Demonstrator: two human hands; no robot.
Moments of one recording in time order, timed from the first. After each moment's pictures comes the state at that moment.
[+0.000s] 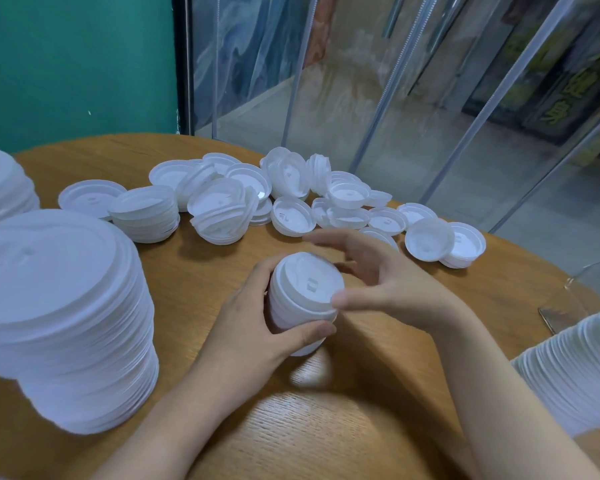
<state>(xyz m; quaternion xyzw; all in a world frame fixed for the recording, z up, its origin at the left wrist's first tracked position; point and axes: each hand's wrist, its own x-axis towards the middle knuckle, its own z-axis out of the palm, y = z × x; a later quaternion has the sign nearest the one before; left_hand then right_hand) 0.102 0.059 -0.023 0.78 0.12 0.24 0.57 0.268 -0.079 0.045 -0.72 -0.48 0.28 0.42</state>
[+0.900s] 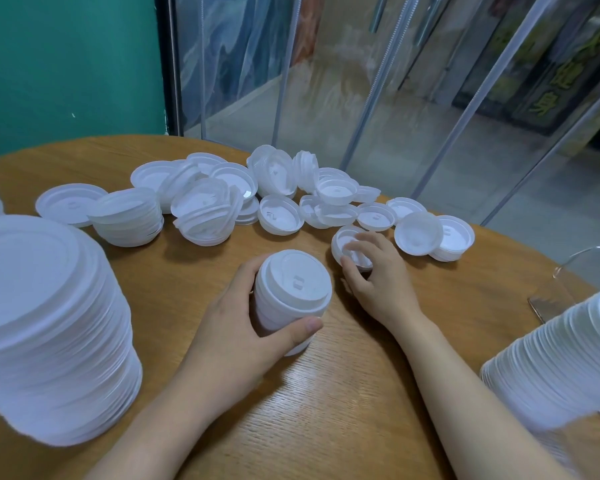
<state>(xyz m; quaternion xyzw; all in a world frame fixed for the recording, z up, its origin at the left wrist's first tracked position) 0.102 0.056 -0.022 0.79 0.14 0.23 0.56 0.317 -0.091 -0.037 -0.88 -0.34 -0.08 0.31</state>
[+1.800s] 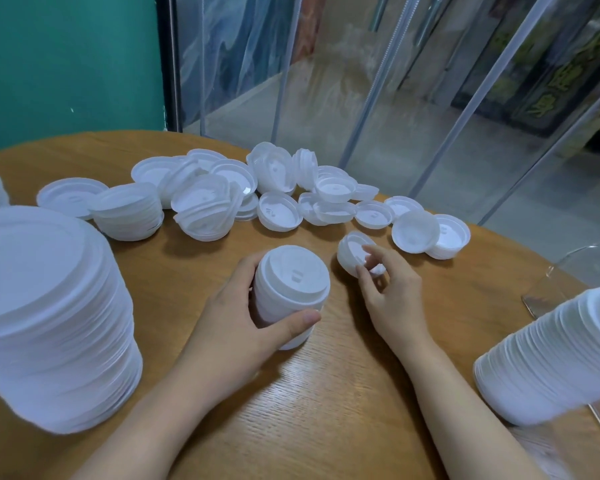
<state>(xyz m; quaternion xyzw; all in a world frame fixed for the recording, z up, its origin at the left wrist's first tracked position) 0.102 0.057 -0.021 0.78 0.14 0.22 0.57 0.288 -0.112 -0.038 -0.85 -0.33 -0.15 0.39</state>
